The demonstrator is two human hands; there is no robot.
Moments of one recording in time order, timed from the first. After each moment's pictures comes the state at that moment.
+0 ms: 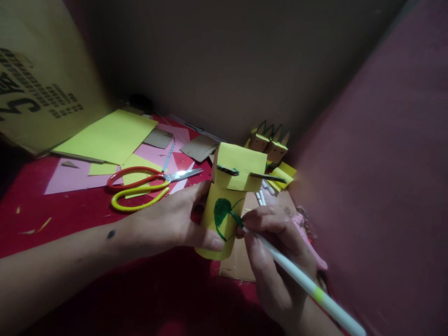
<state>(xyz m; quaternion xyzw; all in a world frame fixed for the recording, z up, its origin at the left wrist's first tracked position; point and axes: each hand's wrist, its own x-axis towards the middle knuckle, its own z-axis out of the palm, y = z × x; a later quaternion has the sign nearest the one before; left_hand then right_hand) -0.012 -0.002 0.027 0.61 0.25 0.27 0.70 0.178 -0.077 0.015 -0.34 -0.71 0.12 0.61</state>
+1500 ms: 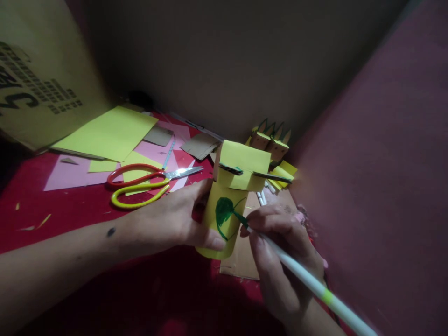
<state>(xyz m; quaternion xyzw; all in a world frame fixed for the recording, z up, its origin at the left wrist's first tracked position) -0.012 -0.004 0.032 0.62 0.27 0.27 0.68 0.183 -0.082 0.013 -0.36 -0.70 0.12 0.60</state>
